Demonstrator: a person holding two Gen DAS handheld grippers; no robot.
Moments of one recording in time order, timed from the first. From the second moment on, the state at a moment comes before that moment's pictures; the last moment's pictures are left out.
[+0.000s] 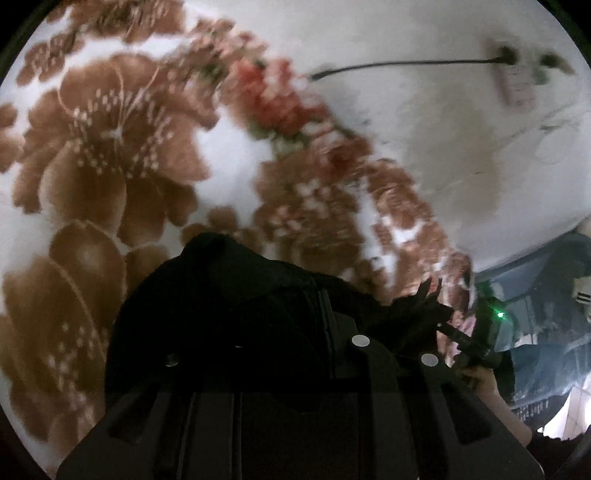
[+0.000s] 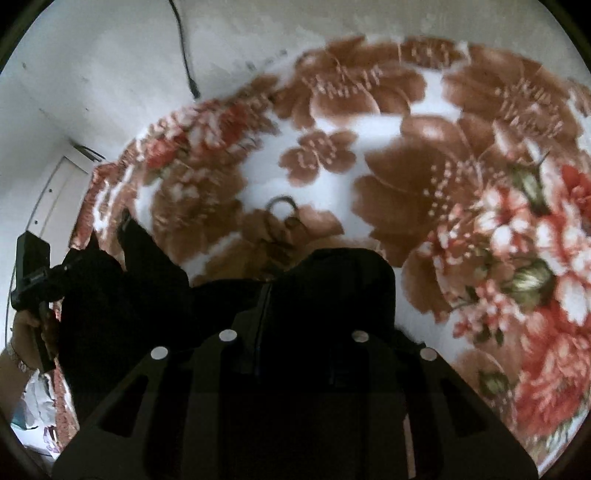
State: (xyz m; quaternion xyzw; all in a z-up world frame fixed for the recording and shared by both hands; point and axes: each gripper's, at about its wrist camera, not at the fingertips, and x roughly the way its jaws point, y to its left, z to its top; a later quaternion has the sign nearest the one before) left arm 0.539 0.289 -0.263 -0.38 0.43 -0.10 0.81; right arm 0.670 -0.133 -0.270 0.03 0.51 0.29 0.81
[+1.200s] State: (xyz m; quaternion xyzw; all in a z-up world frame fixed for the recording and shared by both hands) left arm 0.471 0.141 -0.177 0.02 0.44 0.01 0.90; right arm 0.528 -0.089 -0.216 -0.15 0.39 0.19 0.89
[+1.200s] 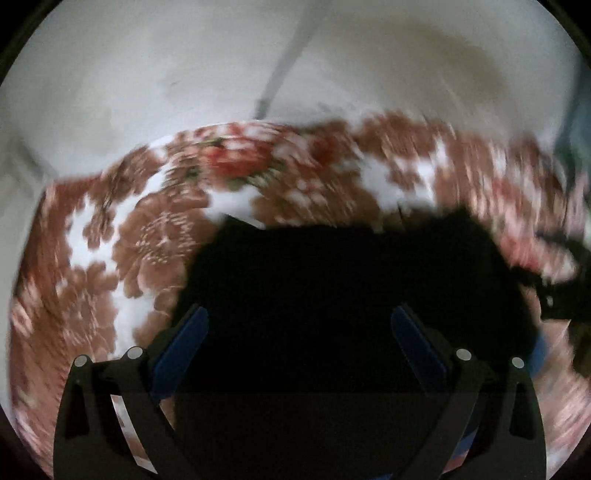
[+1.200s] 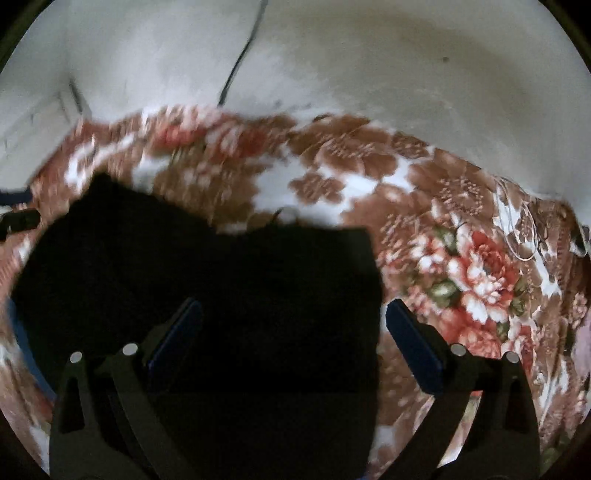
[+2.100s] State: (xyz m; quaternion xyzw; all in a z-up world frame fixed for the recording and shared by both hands) left arm 0.443 0.293 -0.268 0.02 0.53 0.08 0.84; right arm 0.538 -0.163 -0.289 -0.19 0.42 0.16 0.87
